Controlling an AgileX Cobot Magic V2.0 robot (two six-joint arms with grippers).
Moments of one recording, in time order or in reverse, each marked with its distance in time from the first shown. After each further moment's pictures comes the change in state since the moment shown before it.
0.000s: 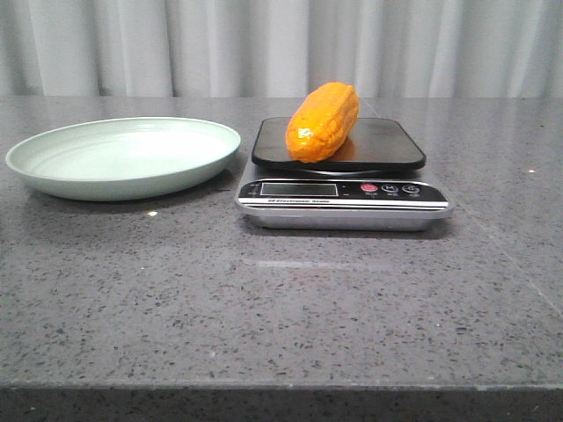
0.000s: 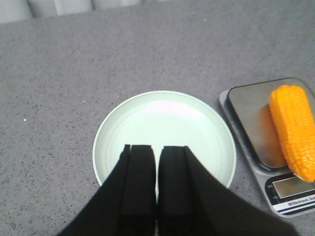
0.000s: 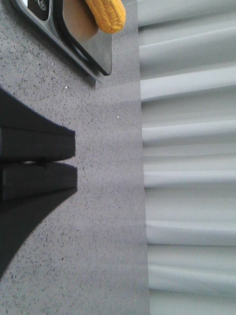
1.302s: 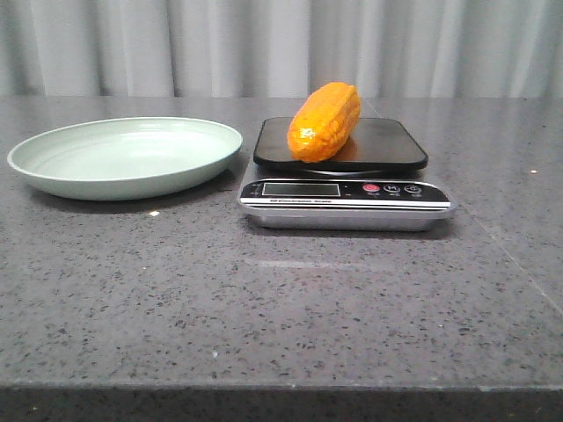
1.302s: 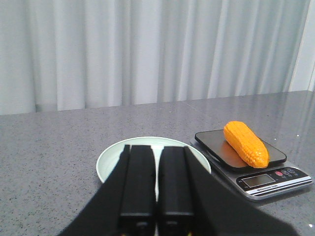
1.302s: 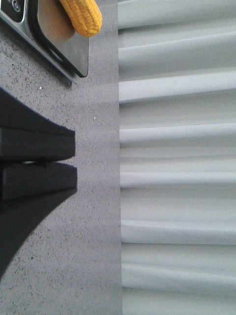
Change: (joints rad) left arm 0.000 -0.977 0.691 0.007 -0.287 0.061; right arm -0.004 -0.002 -0.043 -0.010 -0.023 -0.014
